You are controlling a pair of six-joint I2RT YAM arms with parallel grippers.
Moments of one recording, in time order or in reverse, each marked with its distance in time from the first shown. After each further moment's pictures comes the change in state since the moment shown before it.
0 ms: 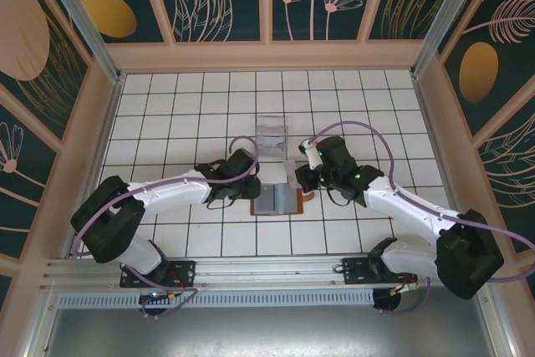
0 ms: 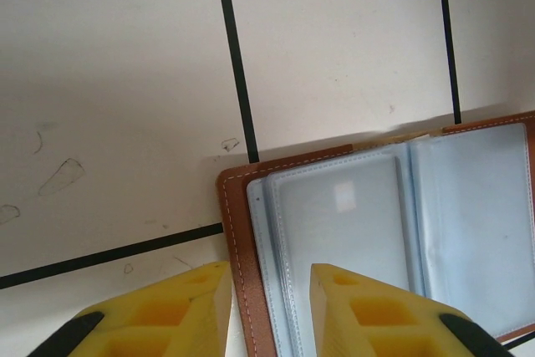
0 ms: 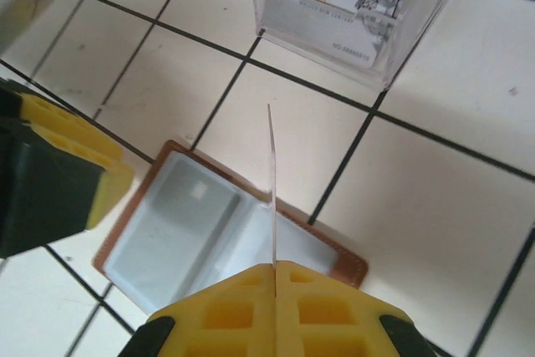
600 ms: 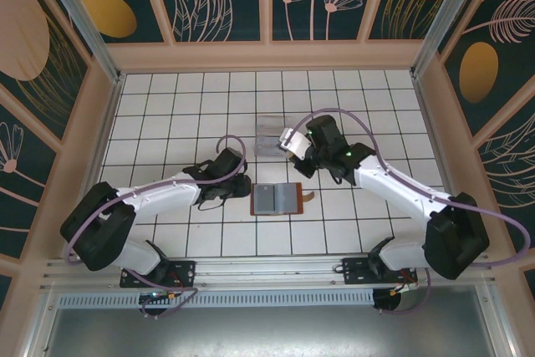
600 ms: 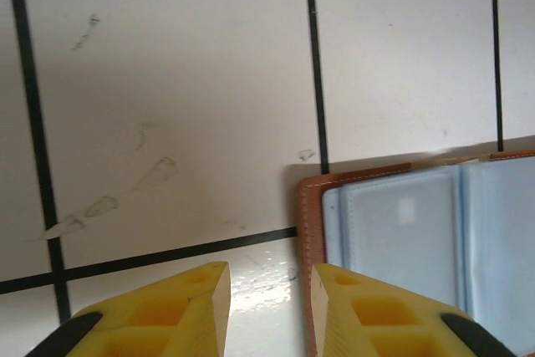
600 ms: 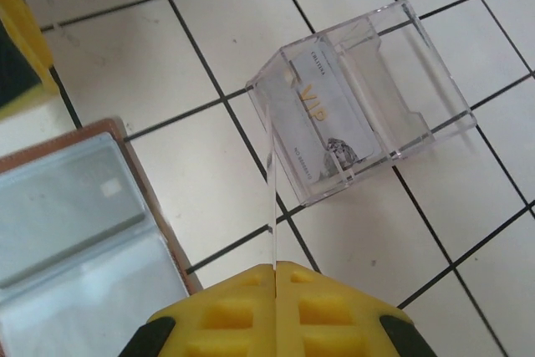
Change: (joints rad) left arm 0.084 -0.076 -0.087 0.033 0.009 -0.010; right arm -0.002 0.161 0.267 -0.136 0.053 -0.717
